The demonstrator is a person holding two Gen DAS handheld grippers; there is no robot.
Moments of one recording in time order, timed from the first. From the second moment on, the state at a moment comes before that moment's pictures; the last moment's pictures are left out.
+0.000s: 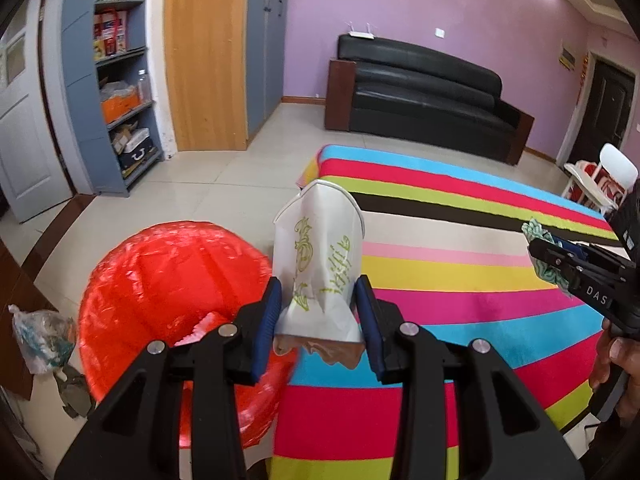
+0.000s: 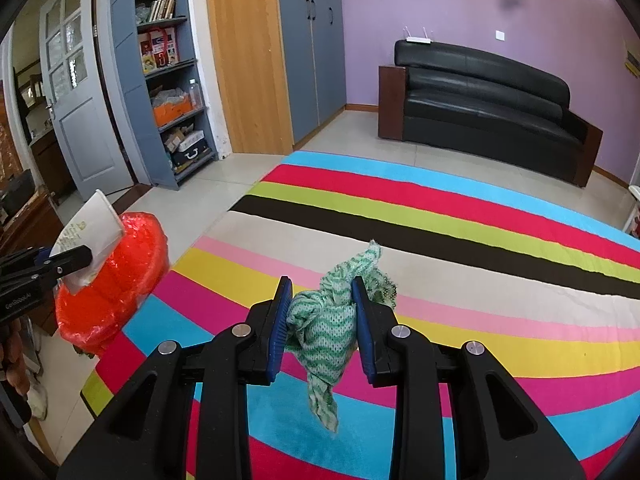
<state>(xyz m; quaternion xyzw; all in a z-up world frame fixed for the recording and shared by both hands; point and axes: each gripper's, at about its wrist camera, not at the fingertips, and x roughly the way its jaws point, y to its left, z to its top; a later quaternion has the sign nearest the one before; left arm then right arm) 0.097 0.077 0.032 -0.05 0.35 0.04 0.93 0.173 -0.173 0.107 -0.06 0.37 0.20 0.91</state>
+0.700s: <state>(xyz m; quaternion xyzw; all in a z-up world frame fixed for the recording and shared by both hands) 0.069 0.123 0.055 -0.08 0.32 0.08 0.94 0.165 -0.152 0.122 -0.07 0.35 0.22 0.91</state>
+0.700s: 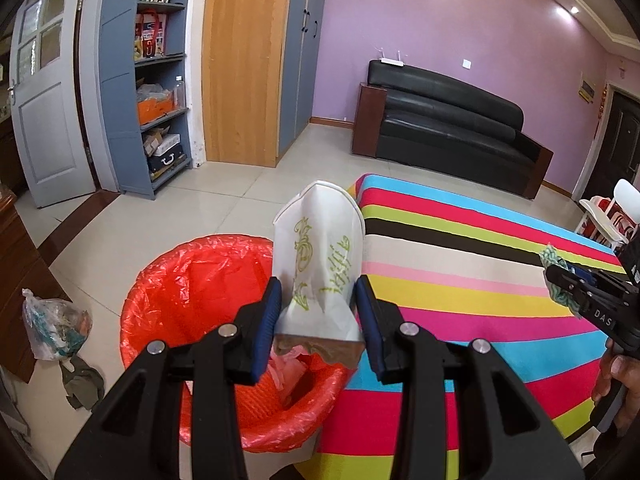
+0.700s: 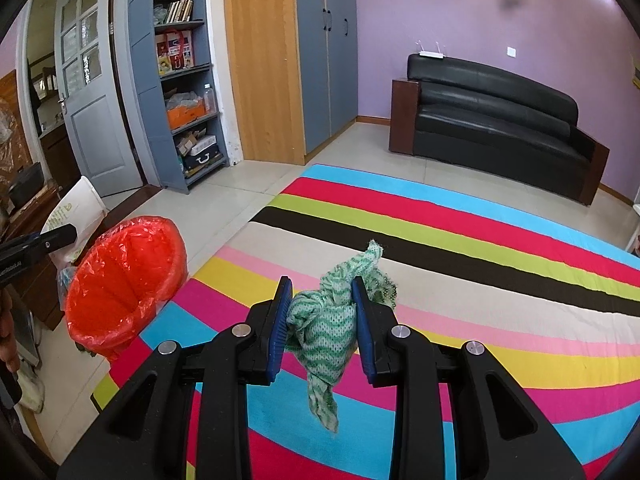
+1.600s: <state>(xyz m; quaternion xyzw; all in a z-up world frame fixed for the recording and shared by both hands) 0.050 0.158 0.064 -0.10 0.30 0.11 0.94 0.146 -0.079 0.147 -0.10 0.33 0.27 0.90</state>
